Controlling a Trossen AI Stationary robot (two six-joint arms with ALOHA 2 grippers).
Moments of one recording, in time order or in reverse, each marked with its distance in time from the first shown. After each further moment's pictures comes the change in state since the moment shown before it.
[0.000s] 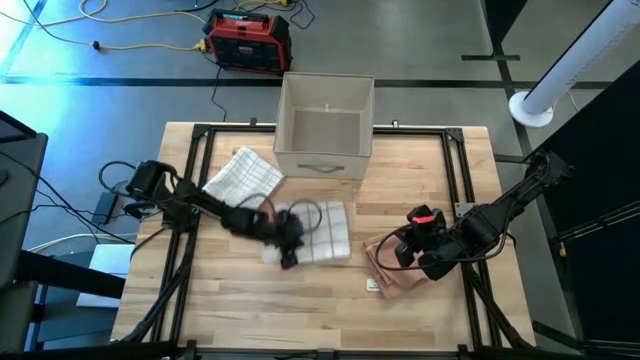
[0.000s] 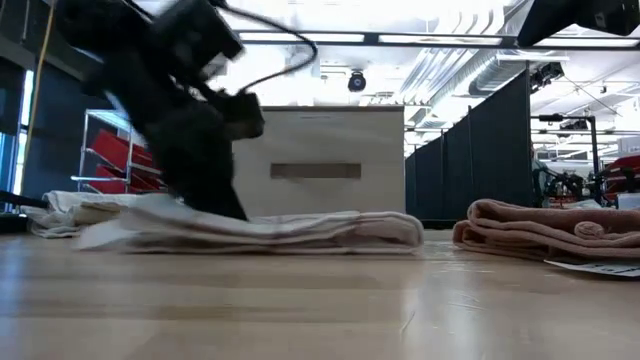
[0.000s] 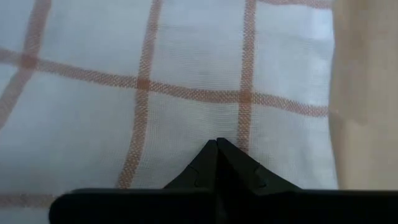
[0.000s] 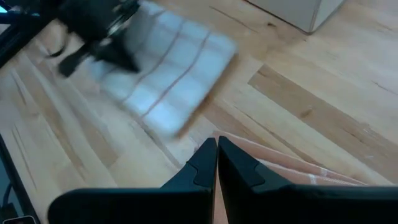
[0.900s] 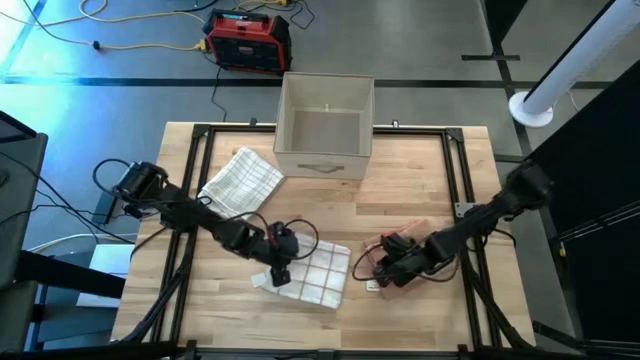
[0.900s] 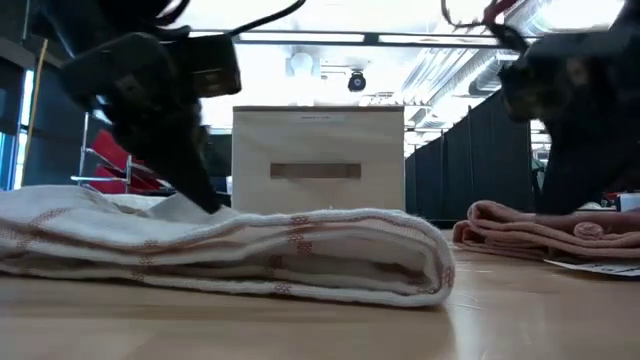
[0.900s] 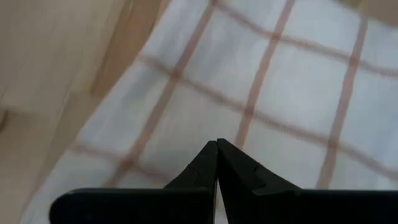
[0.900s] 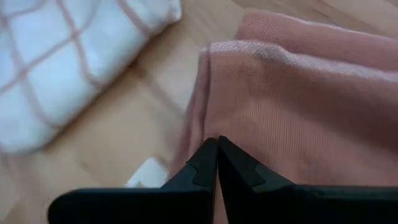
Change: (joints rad) left arm -0.180 -0.064 0.108 -0.243 -0.118 -0.085; right arm -0.075 0.274 -0.381 0.712 -0.316 -0.008
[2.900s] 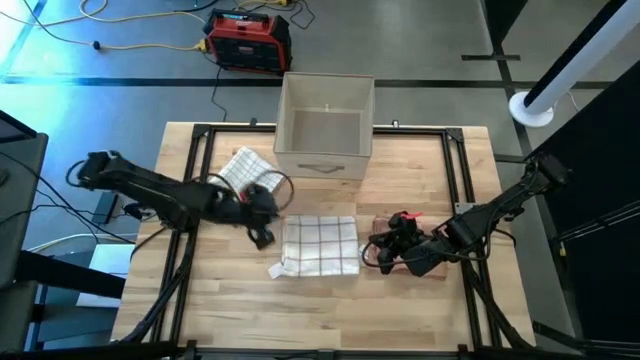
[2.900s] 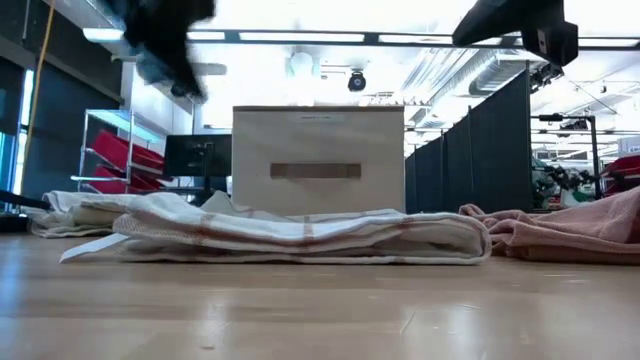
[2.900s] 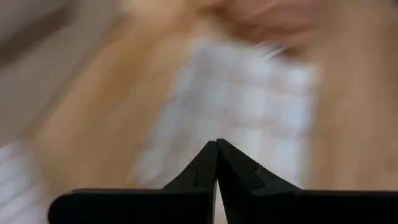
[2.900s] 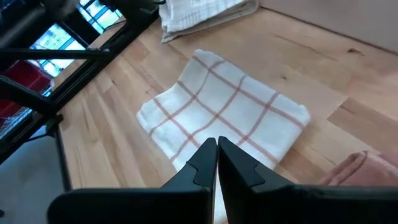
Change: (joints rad) left arm 0.152 -0.425 0.097 -0.494 -0.112 0.009; right arm 0.003 -0.228 0.219 -0.140 0.345 -0.234
